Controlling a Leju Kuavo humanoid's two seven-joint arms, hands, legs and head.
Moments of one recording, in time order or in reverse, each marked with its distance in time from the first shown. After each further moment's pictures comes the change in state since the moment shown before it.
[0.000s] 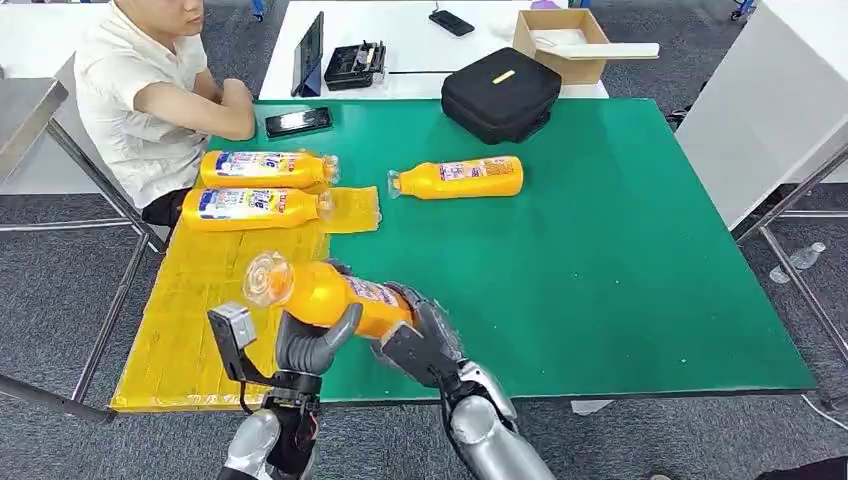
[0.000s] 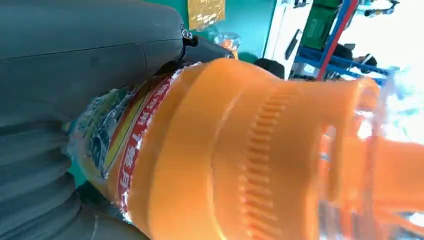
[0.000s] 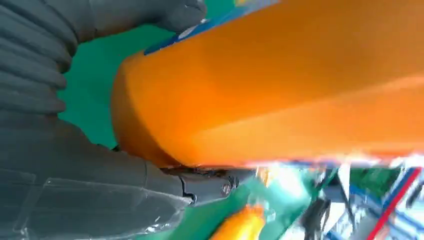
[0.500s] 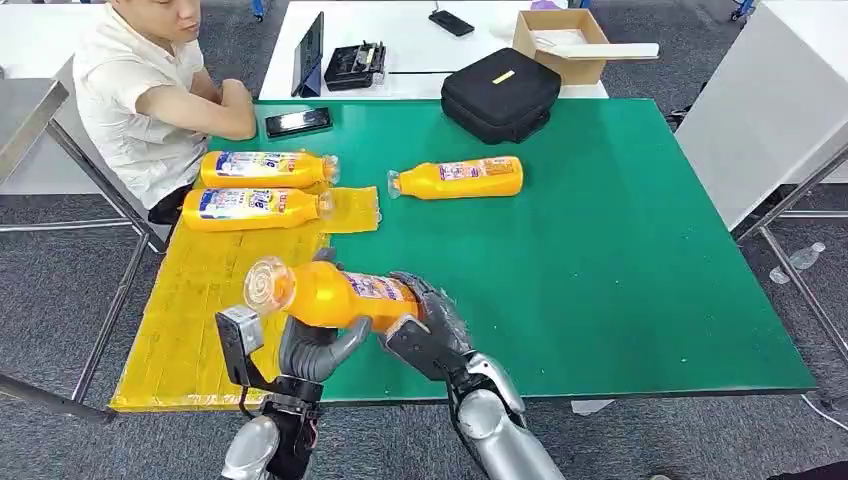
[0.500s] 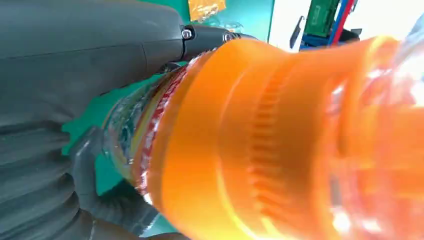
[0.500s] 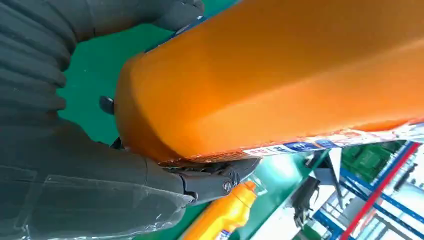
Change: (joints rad) left arm 0.033 0.003 -0.010 -0.051 -0.043 -0.033 0.053; right arm 0.004 -0.015 -0.020 -0.066 0.034 -0.015 0.014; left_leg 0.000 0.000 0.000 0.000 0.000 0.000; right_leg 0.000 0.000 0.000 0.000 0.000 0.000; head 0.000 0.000
